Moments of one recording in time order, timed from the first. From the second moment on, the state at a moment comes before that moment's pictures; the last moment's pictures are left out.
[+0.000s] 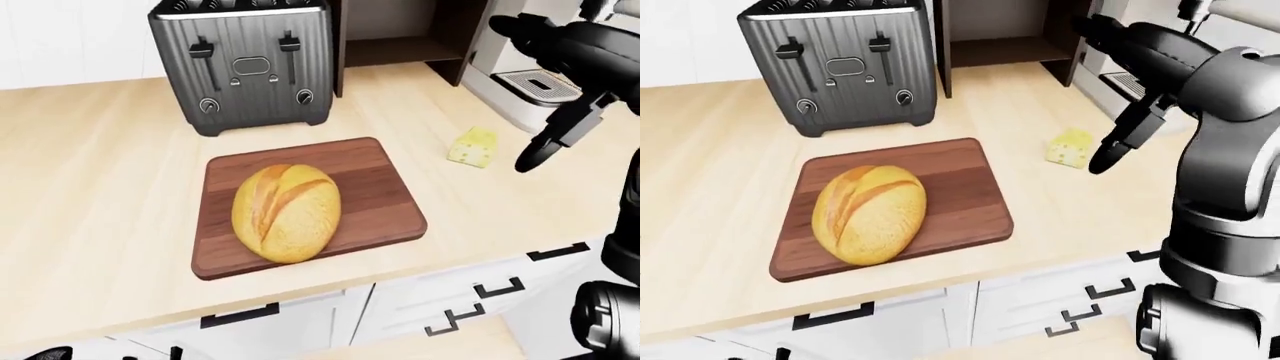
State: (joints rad) left arm 0.17 -0.11 0.59 -1.02 -0.15 -0.58 0.23; right arm -0.89 -0.72 -0.23 -0.06 -0.61 0.41 1.07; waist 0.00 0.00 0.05
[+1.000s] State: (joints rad) left arm 0.17 -0.11 0.59 -1.01 -0.15 -0.58 0.24; right arm -1.23 -0.66 -0.07 1.09 -0.86 -0.09 0.87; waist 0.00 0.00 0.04
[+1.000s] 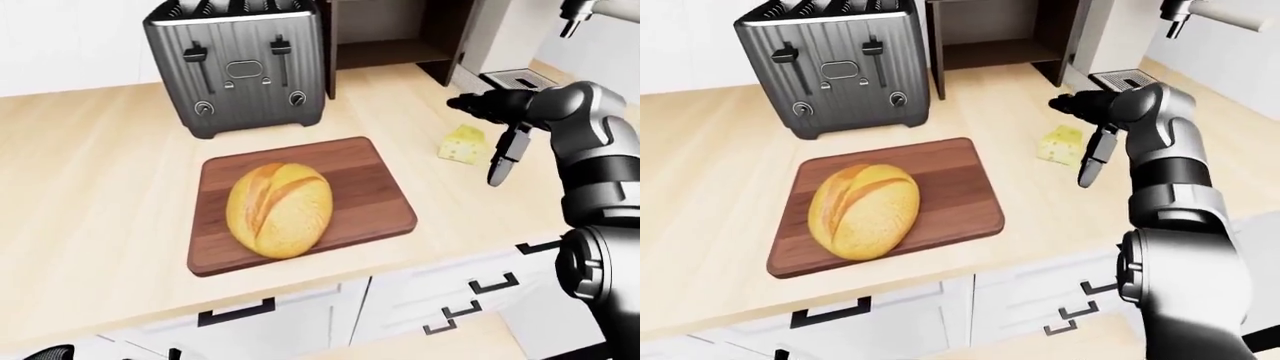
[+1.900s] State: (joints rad) left arm 0.17 -0.11 0.59 -1.01 -0.15 -0.58 0.24; right arm -1.21 -0.63 -0.06 1.14 -0.88 -0.14 0.78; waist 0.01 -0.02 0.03
